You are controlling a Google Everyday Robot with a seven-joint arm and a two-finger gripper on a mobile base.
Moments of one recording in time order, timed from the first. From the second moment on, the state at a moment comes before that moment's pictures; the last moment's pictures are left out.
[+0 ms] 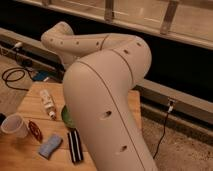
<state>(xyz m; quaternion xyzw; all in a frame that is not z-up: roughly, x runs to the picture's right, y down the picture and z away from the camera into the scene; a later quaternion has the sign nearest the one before) -0.131 -0.056 0.768 -0.17 0.26 0.57 0.76</state>
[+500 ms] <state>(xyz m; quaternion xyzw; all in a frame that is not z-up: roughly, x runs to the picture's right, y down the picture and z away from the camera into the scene) -0.170 0.008 0.714 -0.21 0.23 0.53 0.79</state>
